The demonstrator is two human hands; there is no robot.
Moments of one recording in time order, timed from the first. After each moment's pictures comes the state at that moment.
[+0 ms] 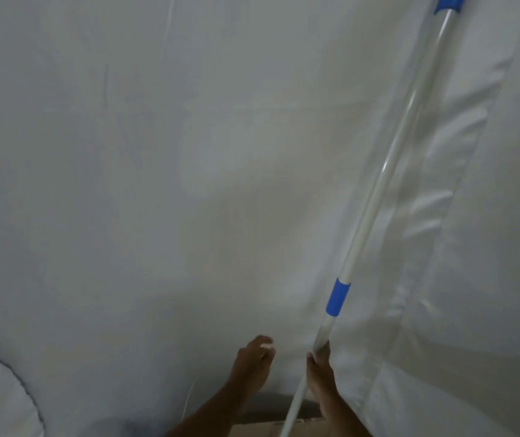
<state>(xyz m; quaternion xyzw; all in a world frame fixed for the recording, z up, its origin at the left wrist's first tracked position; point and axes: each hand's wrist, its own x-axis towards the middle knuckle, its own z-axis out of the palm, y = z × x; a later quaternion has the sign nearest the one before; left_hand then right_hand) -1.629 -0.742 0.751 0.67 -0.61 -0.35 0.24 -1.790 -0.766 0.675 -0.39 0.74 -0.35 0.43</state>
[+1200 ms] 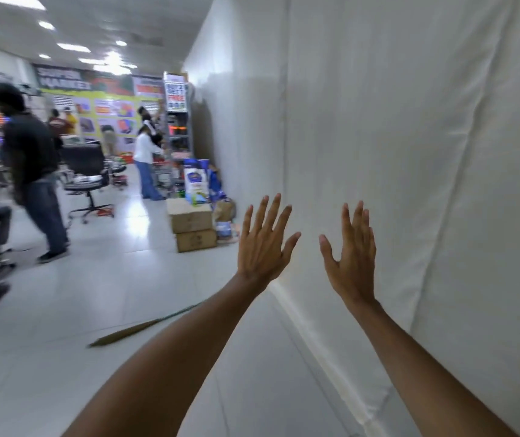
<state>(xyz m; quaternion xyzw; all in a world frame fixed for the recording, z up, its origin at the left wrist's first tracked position) -1.001 -0.099 1.044 0.87 -0.28 0.37 0.16 -1.075 -0.270 1.029 -0.86 0.06 -0.47 0.17</state>
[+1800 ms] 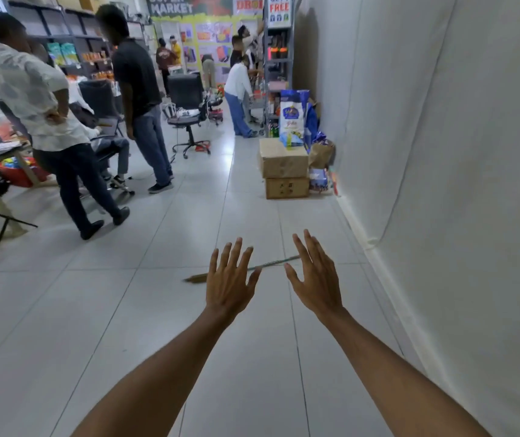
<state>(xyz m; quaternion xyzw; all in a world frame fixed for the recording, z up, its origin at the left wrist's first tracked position) -0.734 0.161 0.841 0.98 -0.05 0.16 0.06 -0.705 -0.047 0.822 -0.94 -0.13 -0.21 0.23</state>
